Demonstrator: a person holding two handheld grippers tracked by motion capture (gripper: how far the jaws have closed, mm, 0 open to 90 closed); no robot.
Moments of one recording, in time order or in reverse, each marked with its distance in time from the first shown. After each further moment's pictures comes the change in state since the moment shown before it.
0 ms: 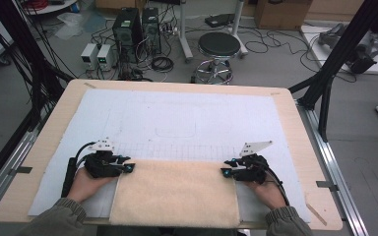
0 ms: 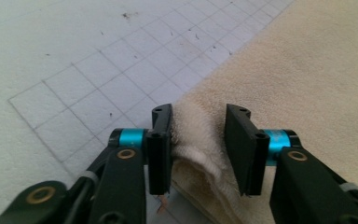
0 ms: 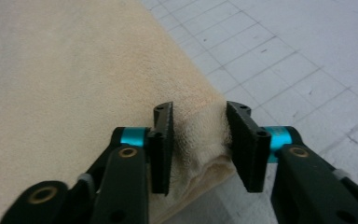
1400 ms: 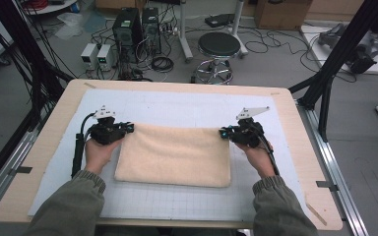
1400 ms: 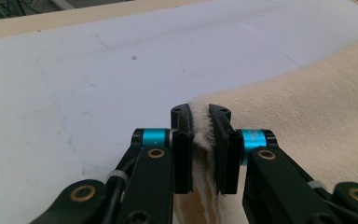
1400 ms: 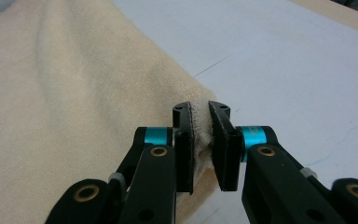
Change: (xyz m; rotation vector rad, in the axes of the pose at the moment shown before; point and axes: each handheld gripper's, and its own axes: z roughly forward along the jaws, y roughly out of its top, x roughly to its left) left arm 0.053 0.073 0.019 -0.192 0.291 -0.105; right arm -0.061 0.081 0.004 -0.101 -0.155 0.004
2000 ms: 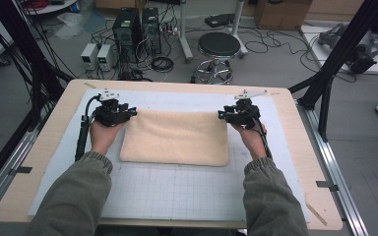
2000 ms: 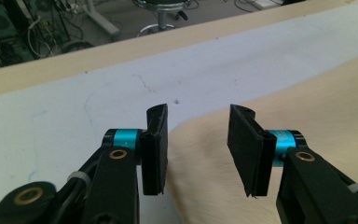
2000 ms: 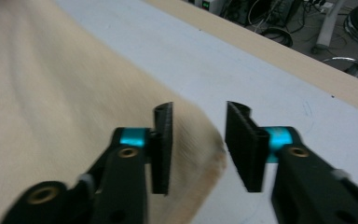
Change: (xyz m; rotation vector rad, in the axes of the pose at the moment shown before) left arm 0.013 0.032 0.017 -0.009 0.084 0.020; right arm -0.034 0.027 0.019 -0.051 -0.117 0.098
